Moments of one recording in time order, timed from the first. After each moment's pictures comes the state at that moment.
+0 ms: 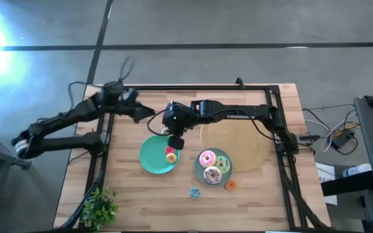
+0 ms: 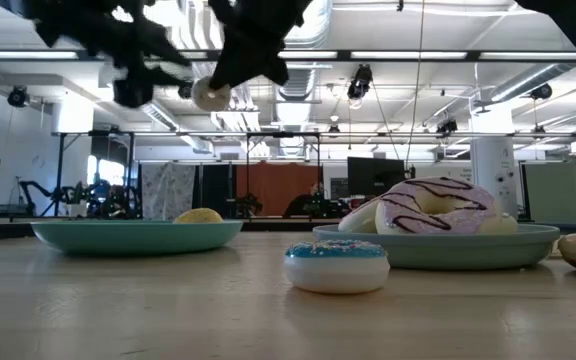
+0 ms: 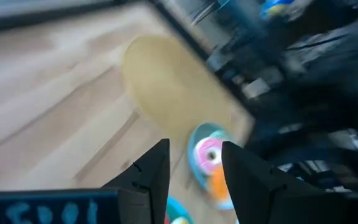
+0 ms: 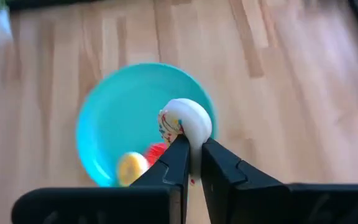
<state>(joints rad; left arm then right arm) 0.58 0.82 0.71 -0.30 0.45 -0.53 -0.05 2.13 2.11 -0.86 0.00 0.14</state>
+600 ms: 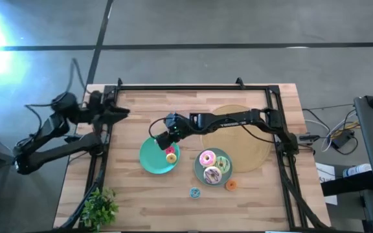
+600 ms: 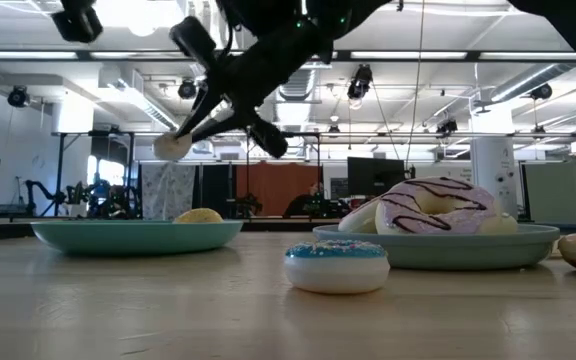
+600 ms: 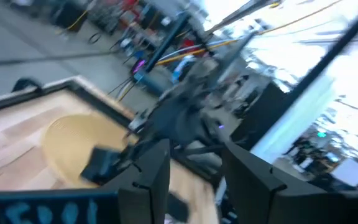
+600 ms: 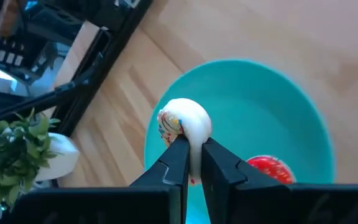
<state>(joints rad) 0.53 0.41 0.70 -0.30 0.49 -0.63 -0.04 2.15 1.75 -0.32 -0.10 0.94</state>
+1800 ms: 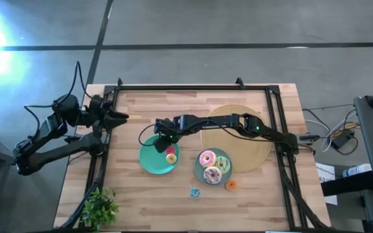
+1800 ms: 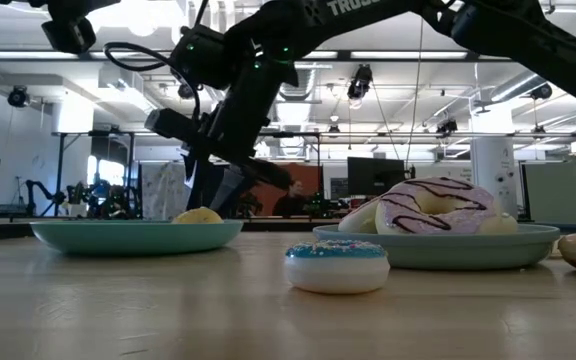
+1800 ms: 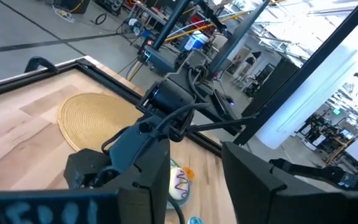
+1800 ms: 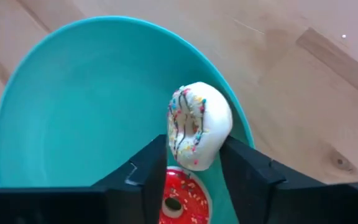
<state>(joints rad) 0.53 0.38 0.70 -0.45 0.51 -0.53 -0.06 2.48 2.20 -0.83 0.00 0.85</state>
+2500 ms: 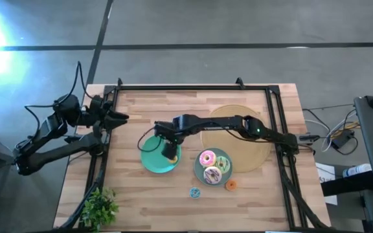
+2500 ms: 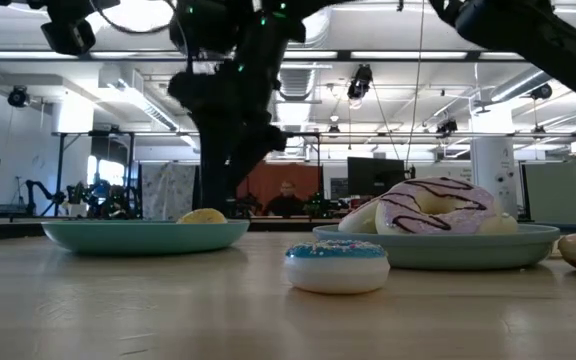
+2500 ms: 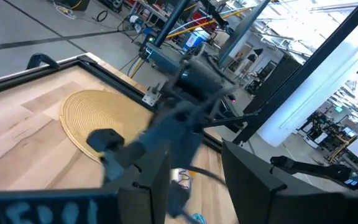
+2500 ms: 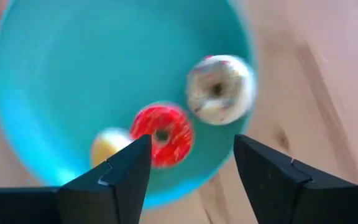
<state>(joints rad) 0.53 0.38 0.70 -0.47 0.51 -0.52 -0.01 2.48 2.36 -1.12 0.01 0.40</state>
